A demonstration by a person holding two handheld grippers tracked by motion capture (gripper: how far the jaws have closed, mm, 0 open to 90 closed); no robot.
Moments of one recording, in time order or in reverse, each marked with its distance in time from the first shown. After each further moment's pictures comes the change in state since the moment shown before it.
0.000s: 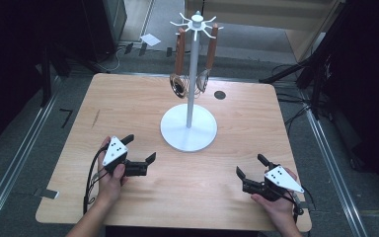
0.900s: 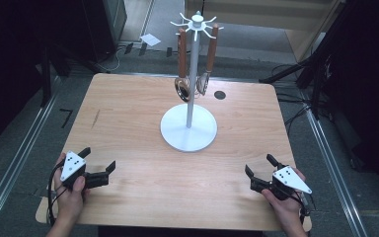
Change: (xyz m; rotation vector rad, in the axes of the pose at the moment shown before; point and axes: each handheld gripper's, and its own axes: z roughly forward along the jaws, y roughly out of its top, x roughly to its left) left arm 0.059 -0.044 -0.083 0.073 0.230 -0.038; right arm -0.022 -0.008 -0.008 0.015 -0.070 0.004
